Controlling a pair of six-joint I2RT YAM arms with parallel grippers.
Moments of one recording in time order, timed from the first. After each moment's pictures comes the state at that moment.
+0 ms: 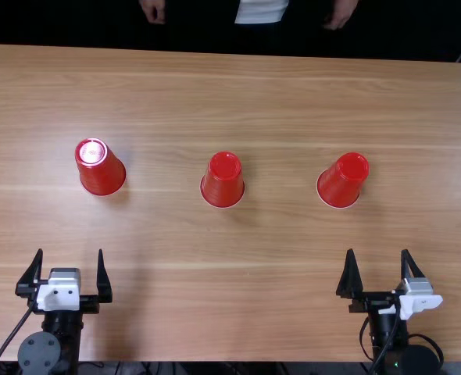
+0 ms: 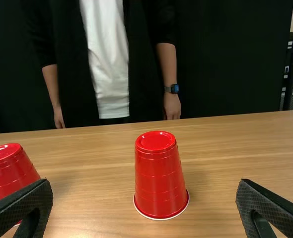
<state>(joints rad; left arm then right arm) -0.05 0.01 0.04 -0.11 -0.10 0.08 -0.06 0.01 0.02 0.07 -0.09 0.07</state>
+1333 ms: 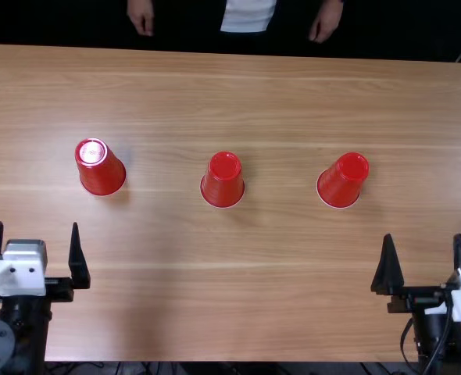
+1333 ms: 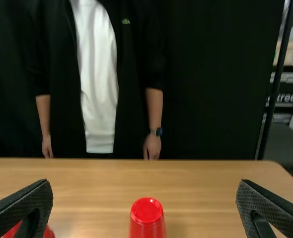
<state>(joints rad) -0.05 0.46 0.76 -0.41 -0.11 0.08 -0.07 0.38 0.72 -0.29 -0.09 -0.03</state>
